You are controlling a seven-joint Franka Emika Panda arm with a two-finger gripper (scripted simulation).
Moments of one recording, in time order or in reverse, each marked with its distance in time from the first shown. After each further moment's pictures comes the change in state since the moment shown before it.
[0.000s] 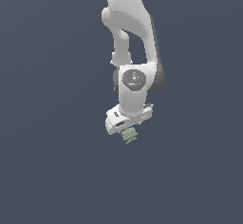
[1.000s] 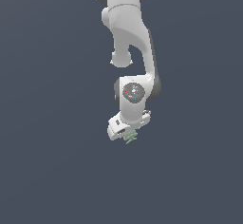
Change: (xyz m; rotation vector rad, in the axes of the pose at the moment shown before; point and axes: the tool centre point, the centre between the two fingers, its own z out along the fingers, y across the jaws) arm 0.003 -0.002 0.049 0.002 0.001 -0.049
